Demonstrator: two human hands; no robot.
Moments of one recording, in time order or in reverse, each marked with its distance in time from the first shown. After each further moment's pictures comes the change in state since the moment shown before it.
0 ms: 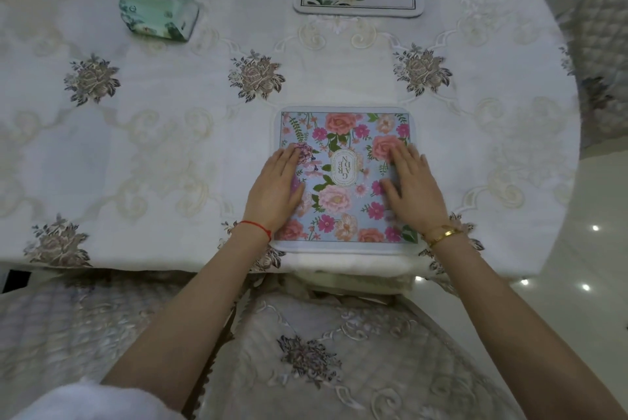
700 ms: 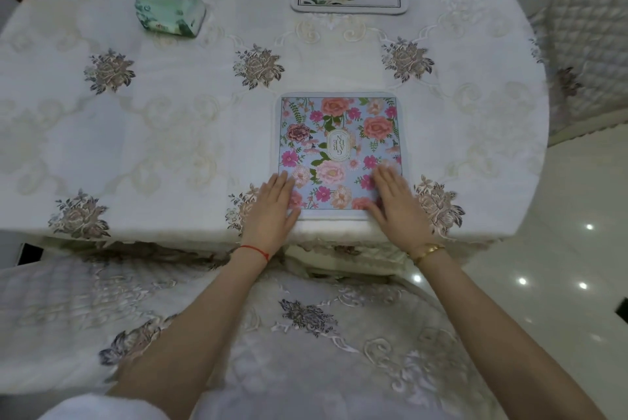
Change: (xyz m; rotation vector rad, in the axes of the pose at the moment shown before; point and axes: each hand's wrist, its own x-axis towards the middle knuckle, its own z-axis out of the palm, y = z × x) left_hand -0.098 0.016 0.008 0.076 -0.112 -0.052; right_hand -0.095 -0.029 0.013 -0.008 -0.082 -0.026
